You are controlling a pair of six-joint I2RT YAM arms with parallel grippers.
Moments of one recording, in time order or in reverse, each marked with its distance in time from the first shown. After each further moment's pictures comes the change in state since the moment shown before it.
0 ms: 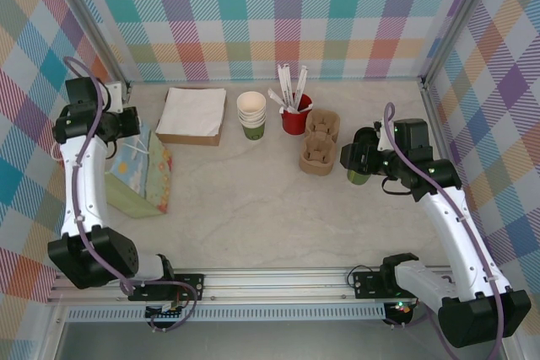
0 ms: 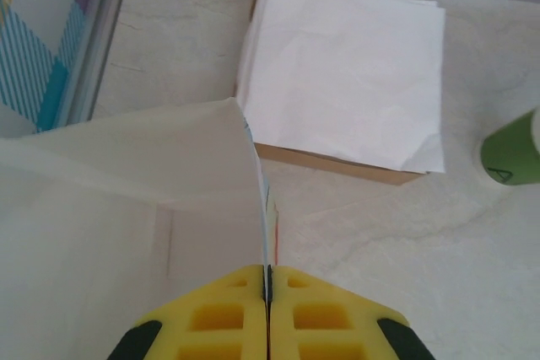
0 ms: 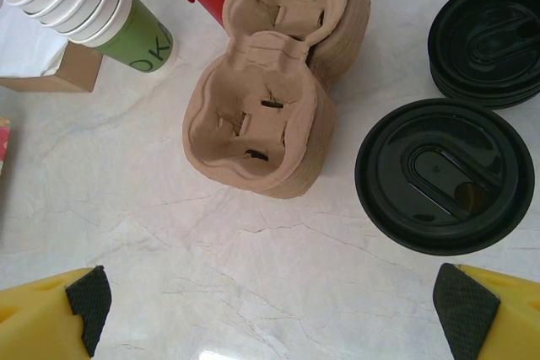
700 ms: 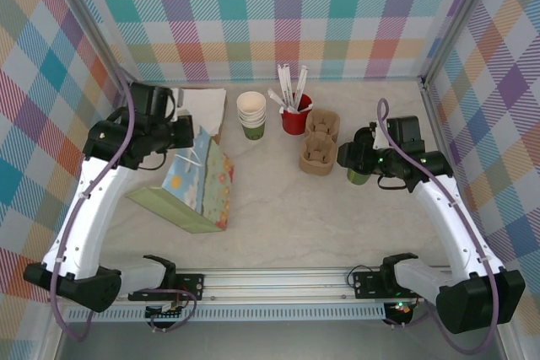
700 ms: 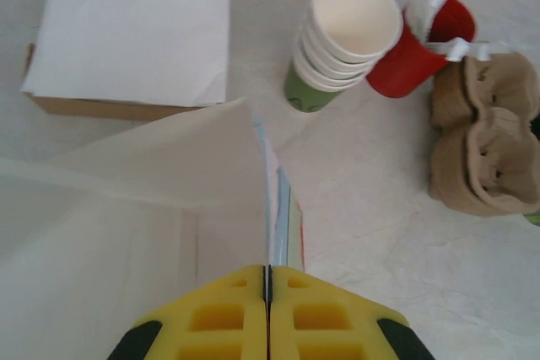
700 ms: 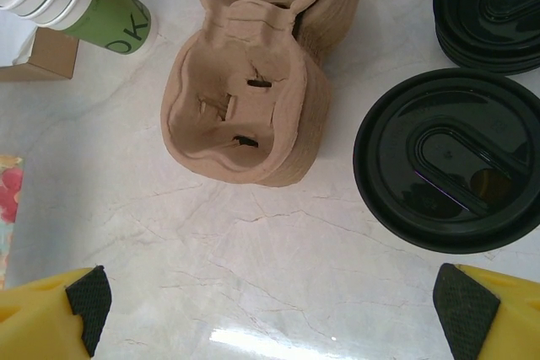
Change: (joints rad) left arm -0.640 -0.100 0.147 -0.224 -0.241 -0.397; right arm 0.000 0.085 0.000 0.000 -0.011 0.037
